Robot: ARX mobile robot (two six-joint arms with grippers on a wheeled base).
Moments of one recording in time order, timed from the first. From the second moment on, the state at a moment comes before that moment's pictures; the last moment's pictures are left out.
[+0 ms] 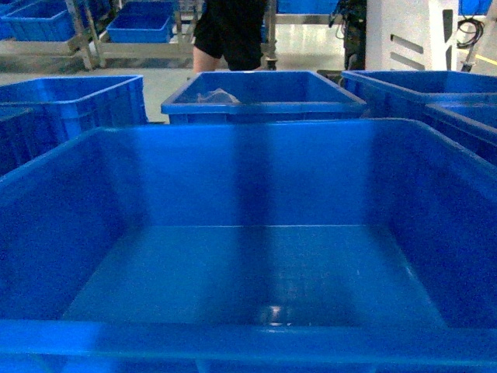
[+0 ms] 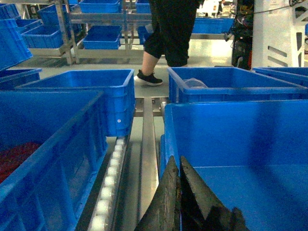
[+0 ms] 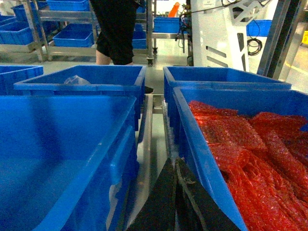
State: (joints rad) left arm 0.00 0.20 0.02 0.20 0.00 -0.01; right arm 0.00 0.18 0.01 0.18 0.00 0.01
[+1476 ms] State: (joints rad) left arm 0.00 0.01 0.02 -0.01 0.00 -0.01; right arm 0.00 0.00 0.01 0.00 0.00 0.00
